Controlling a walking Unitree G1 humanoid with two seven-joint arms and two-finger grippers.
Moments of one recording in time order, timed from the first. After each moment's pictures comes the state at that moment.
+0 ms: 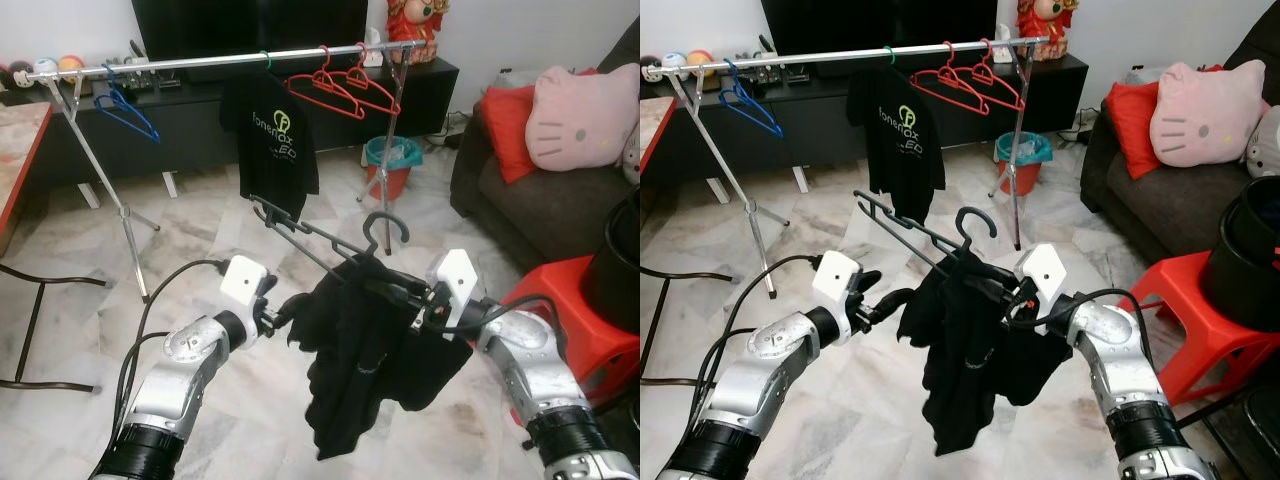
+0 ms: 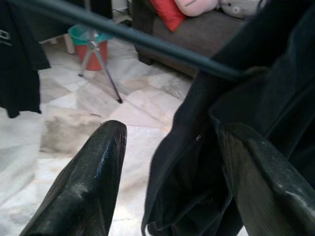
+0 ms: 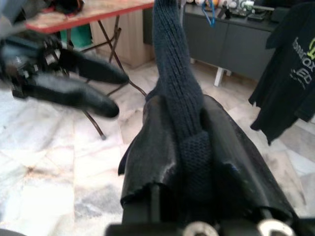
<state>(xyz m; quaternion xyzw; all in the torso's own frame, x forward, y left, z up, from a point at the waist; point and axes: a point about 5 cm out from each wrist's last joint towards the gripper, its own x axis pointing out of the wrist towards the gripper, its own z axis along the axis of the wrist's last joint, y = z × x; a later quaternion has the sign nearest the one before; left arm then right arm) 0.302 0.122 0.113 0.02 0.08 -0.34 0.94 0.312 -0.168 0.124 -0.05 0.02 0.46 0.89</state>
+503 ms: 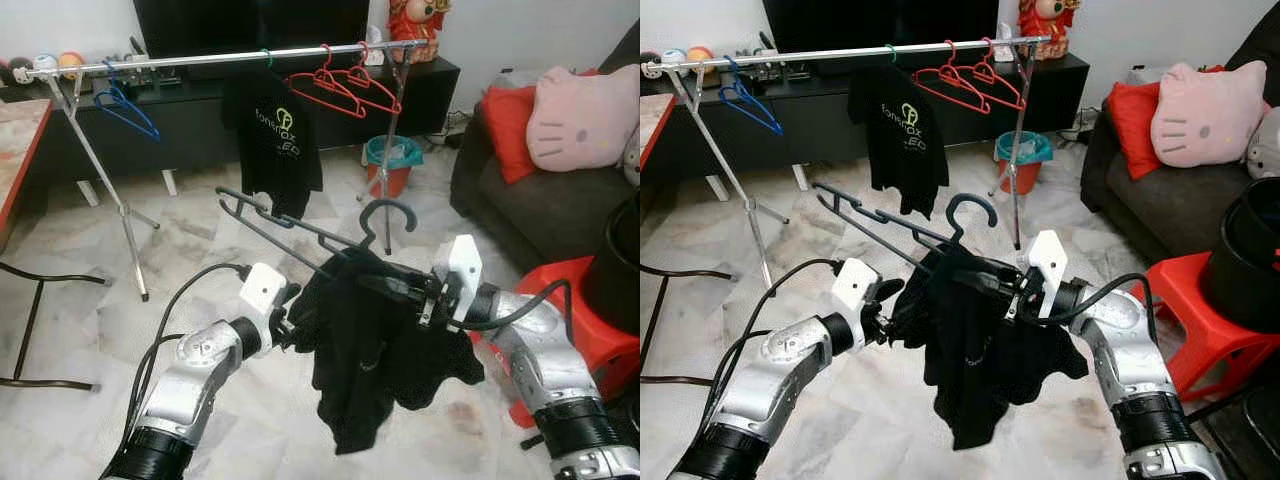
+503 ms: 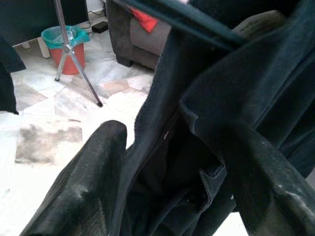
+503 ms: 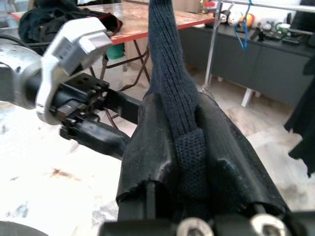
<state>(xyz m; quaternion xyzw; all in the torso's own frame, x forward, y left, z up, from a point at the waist) 0.298 0.104 0.112 0.03 0.07 -0.38 0.92 0.308 -0.163 0.150 -0.04 -0.01 0.53 0.84</state>
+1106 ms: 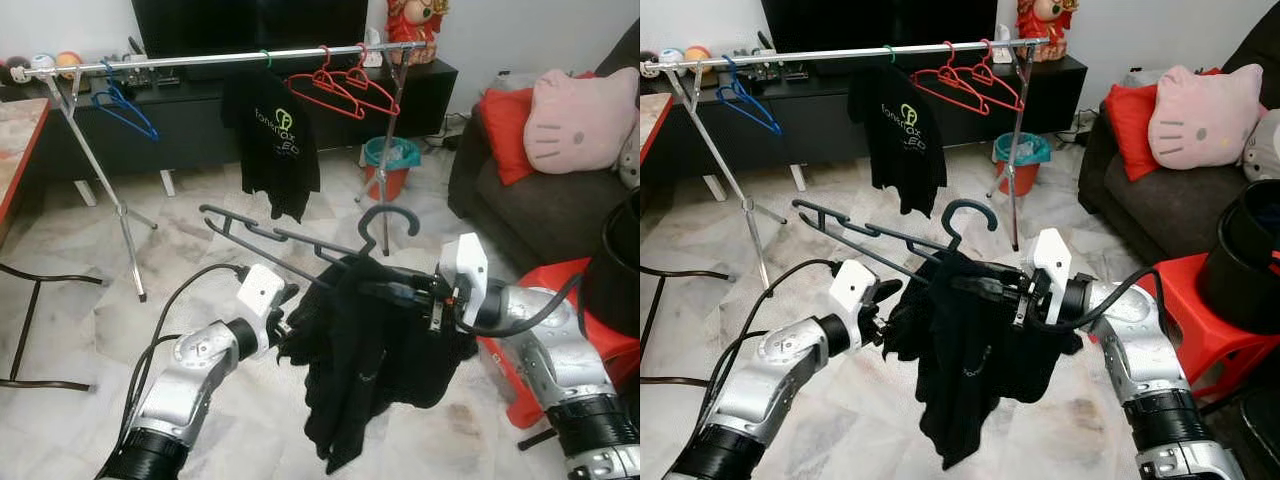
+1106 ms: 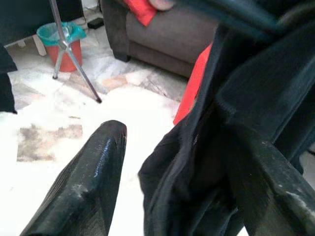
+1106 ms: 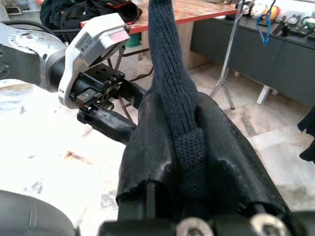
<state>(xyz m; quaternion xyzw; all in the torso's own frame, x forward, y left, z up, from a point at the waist) 0.292 0.118 0.105 0.05 0.08 -0.39 0.91 0.303 -0.168 0.156 -0.06 0.00 0.57 0.82</state>
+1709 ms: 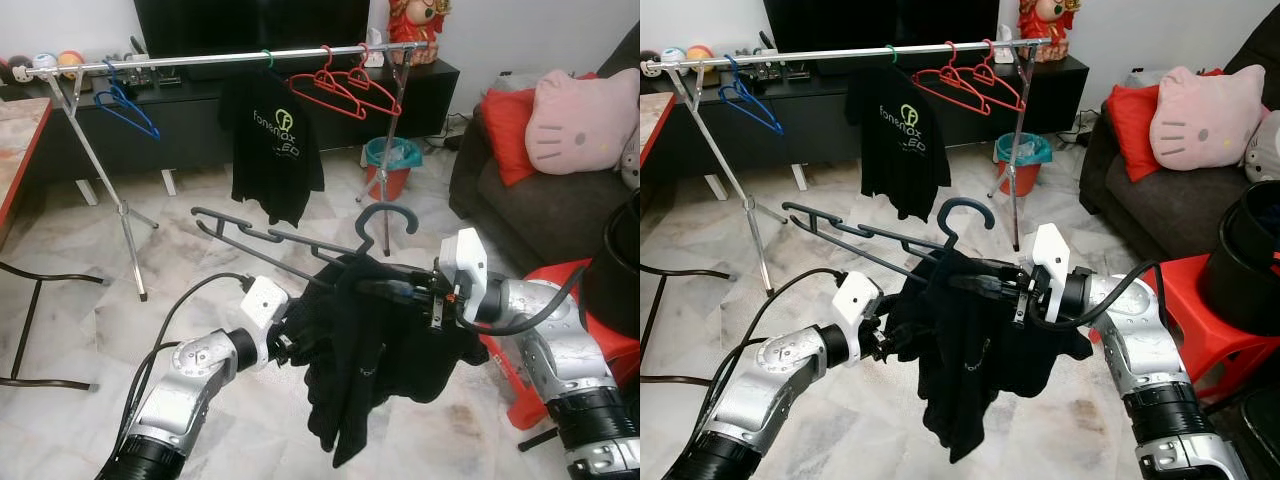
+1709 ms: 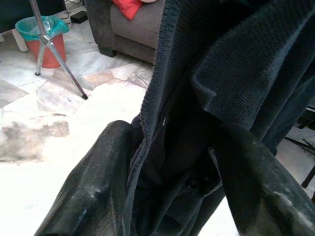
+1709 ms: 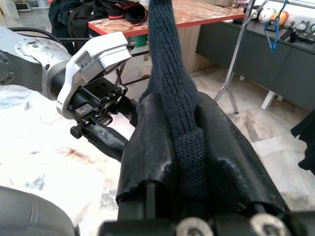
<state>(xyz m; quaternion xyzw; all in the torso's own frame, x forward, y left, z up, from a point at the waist) 0.287 0.108 0.102 0.04 0.09 -0.42 0.90 0.306 -0.165 0.162 -0.07 -0.01 0.58 0.81</state>
